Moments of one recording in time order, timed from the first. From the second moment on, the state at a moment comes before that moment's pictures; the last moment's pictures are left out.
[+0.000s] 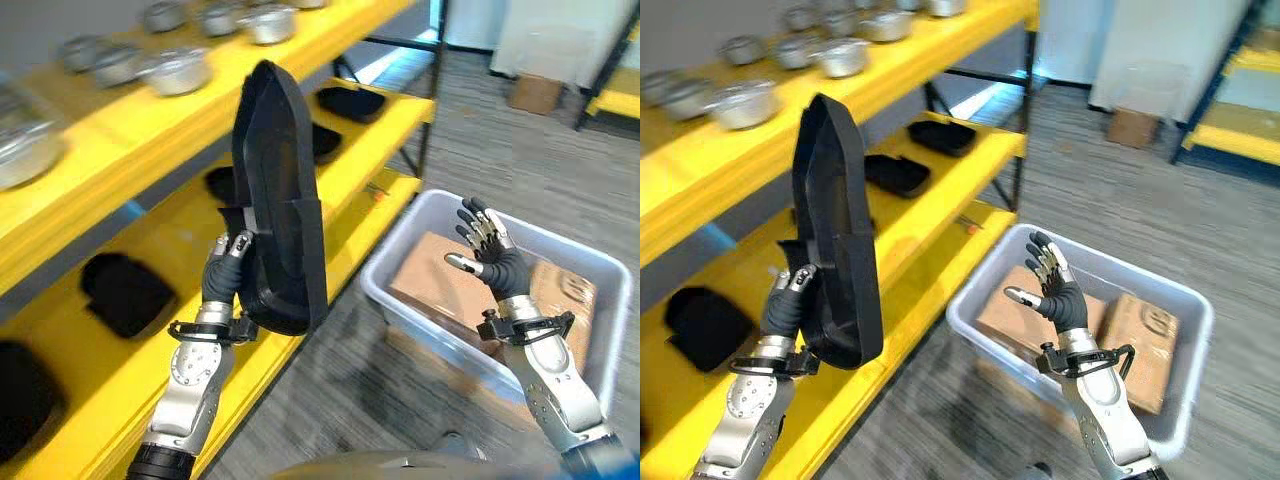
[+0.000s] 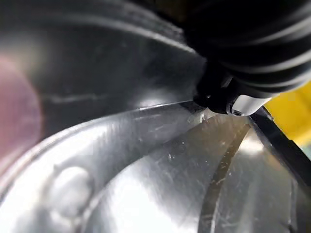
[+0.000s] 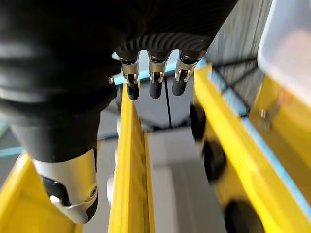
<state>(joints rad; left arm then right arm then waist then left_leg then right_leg) 0.16 0.41 -0.14 -0.14 -0.38 -0.28 0.13 0.11 -0.44 0.18 -0.17 0.49 -0.26 -0.10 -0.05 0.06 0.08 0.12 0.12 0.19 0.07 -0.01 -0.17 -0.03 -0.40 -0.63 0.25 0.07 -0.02</state>
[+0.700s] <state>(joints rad) 0.17 0.47 -0.11 -0.17 -0.27 -0.28 0.09 0.10 -0.40 0.26 -0.13 0.53 -0.20 -0.03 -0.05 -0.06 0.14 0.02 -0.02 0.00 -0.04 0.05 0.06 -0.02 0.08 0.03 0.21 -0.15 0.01</state>
